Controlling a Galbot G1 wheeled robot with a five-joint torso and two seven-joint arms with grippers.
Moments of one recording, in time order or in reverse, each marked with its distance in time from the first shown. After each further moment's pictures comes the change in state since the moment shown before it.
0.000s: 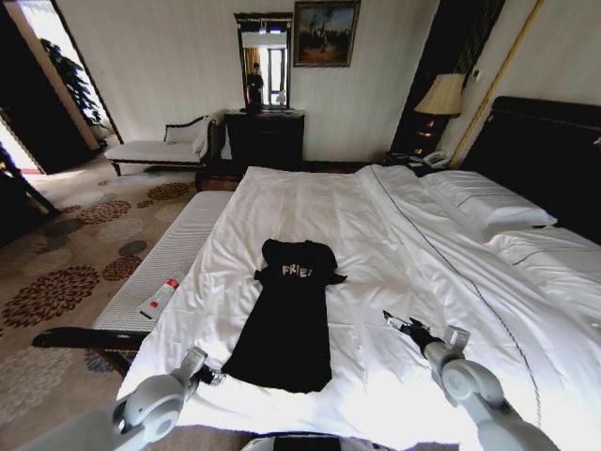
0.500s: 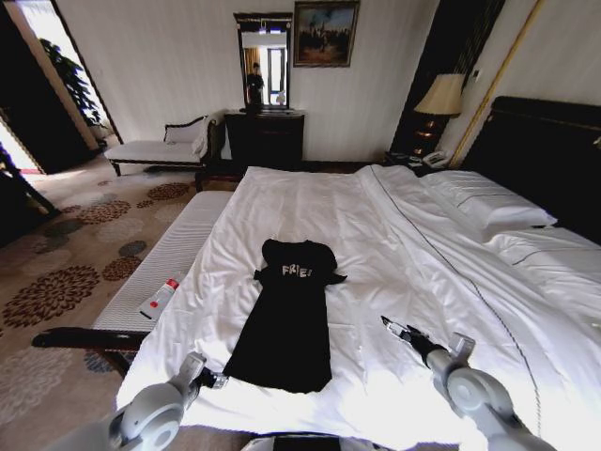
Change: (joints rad) left arm 0.080 -0.098 -0.030 -0.018 0.029 -0.023 -0.031; right arm -0.112 0.053 0.028 0.098 0.168 -0.064 -0.013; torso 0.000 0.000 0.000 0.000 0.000
